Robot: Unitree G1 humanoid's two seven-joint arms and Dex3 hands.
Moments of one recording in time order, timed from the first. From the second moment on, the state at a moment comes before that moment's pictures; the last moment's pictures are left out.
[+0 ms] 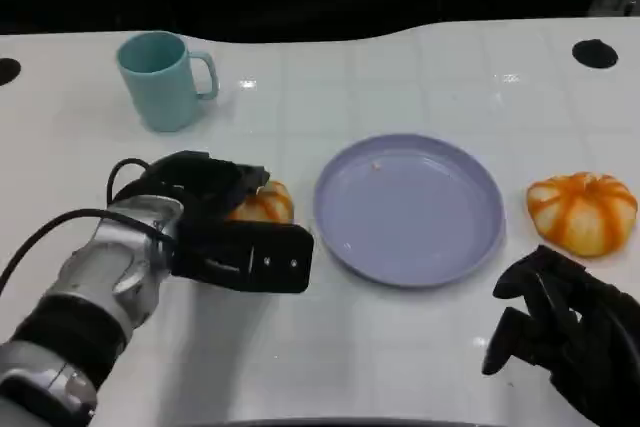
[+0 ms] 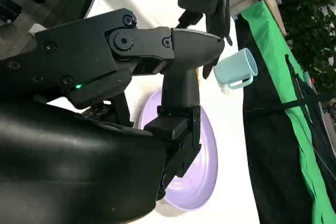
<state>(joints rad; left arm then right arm) -0.73 0.25 -0.52 0.80 0.81 -0.01 -0.17 0.21 -0.05 -0.05 -0.40 0.42 0.48 0.23</state>
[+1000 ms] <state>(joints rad) -0.84 0.16 -0.50 1.27 0.70 -0.22 0.28 0.21 -0.06 -0.06 -0.40 0.42 0.48 0.23</state>
